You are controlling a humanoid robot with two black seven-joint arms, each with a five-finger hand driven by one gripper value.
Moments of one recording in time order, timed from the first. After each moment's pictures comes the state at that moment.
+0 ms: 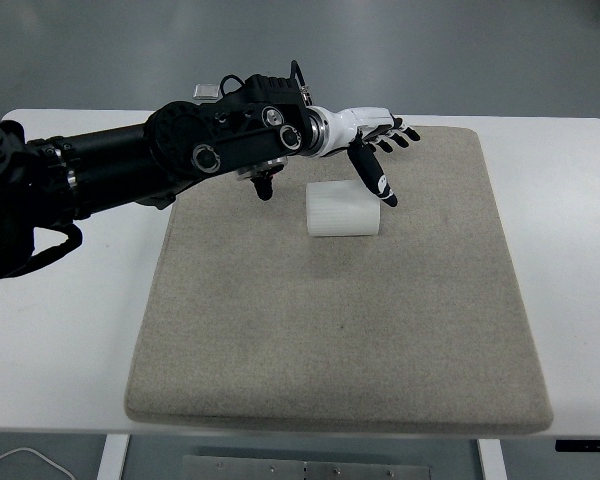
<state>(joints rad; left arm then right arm) -1.47 0.00 0.12 -0.77 0.47 -0.08 0.17 0.03 0.00 -0.05 0.19 0.00 -0.01 -0.11</state>
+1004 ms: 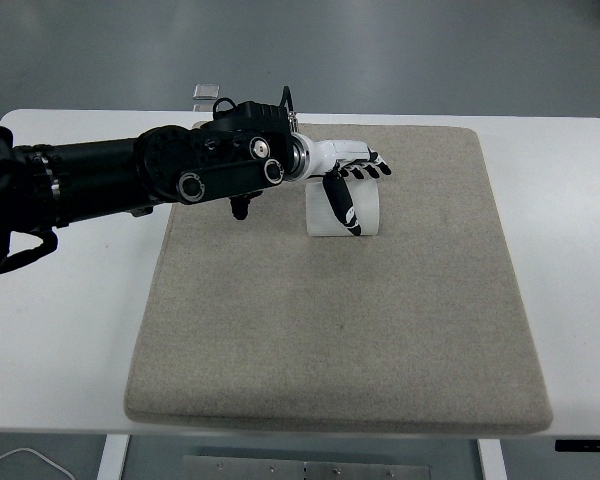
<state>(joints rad) -1.45 0.05 0.23 -0.86 0.56 -0.08 0.18 0.03 0.00 -0.05 0.19 0.00 -0.01 -0.11</state>
